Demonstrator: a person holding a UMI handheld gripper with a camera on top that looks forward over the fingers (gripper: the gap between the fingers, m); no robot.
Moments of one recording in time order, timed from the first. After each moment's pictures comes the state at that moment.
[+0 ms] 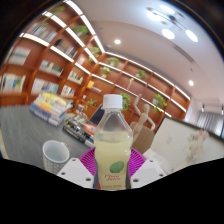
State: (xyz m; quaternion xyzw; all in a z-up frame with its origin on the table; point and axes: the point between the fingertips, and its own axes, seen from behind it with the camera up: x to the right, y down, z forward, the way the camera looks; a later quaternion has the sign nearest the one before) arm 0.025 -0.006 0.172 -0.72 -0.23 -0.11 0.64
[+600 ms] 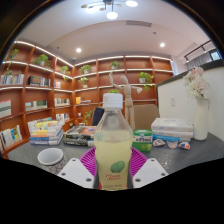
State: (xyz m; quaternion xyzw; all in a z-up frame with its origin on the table) arm 0.053 0.012 0.100 -0.75 -0.03 0.08 0.66
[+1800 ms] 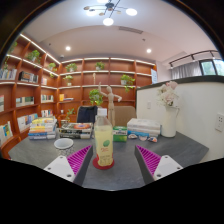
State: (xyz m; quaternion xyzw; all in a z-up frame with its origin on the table) arm 0.087 -0.140 0.134 -0.76 0.03 -0.02 0.65
